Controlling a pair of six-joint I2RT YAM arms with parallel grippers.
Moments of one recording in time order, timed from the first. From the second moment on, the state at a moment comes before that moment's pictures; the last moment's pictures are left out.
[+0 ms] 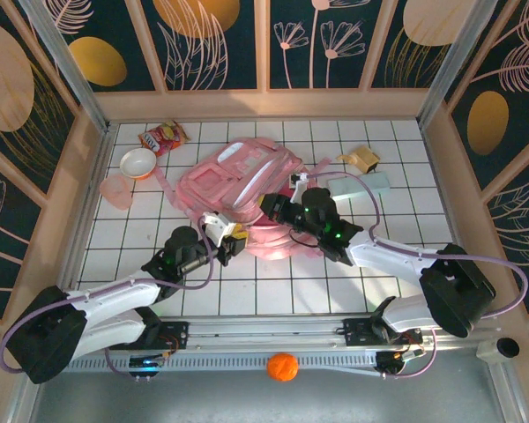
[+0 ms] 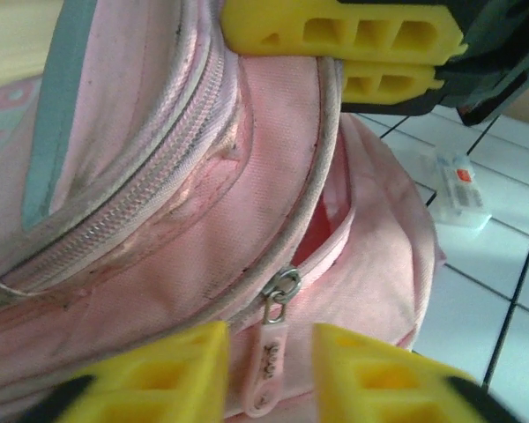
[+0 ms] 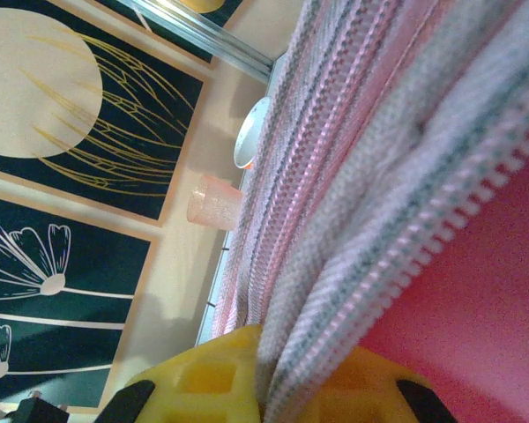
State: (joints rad) left arm -0.73 1.08 0.27 0.55 0.18 -0.09; right arm 0.80 1.34 0.69 0.42 -0.15 0.98
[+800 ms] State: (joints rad) left arm -0.73 1.18 0.28 0.56 0.14 -0.10; right arm 0.80 1.34 0.70 0.41 -0.16 0.98
